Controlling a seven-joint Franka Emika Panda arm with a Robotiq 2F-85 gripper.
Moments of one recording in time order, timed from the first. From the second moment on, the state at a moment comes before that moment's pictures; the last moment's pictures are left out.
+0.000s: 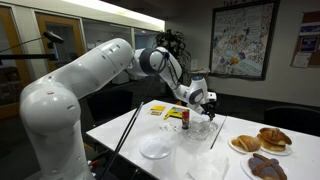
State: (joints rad) arm -0.17 1.05 -0.11 -1.32 0.17 2.81 0.11
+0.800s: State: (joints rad) arm -0.17 1.05 -0.10 -1.33 0.17 2.81 0.11
